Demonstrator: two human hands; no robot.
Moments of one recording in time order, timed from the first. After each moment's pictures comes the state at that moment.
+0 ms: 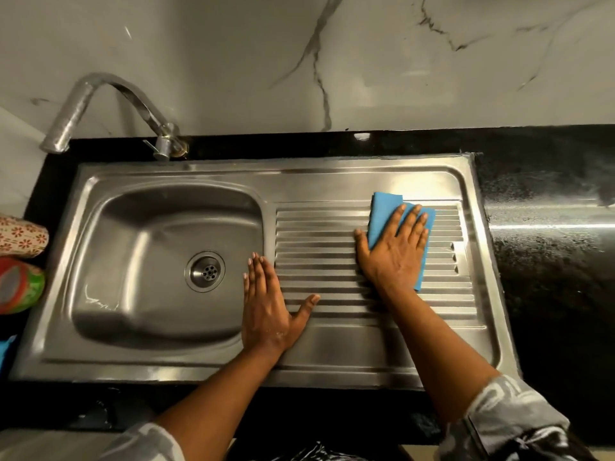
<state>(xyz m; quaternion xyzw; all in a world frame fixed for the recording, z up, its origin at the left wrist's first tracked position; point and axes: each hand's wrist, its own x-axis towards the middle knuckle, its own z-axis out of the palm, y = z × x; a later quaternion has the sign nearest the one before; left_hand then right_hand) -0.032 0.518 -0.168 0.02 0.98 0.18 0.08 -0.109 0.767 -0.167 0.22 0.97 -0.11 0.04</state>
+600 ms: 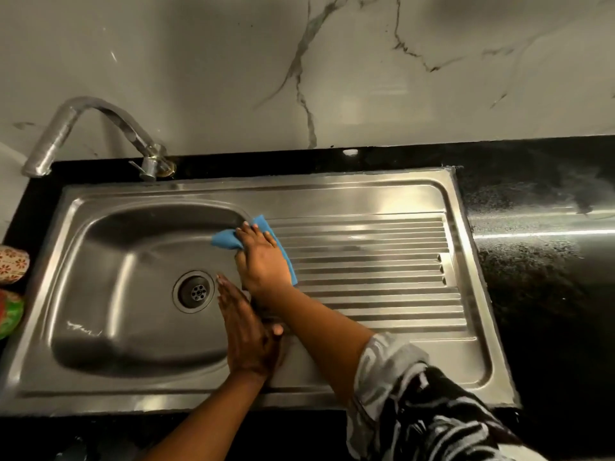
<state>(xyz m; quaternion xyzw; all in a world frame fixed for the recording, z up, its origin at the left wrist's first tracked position) -0.027 0.509 -0.178 0.02 0.94 0.34 -0.07 -0.153 0.588 -0.139 -0.05 0.88 -0.46 0.10</state>
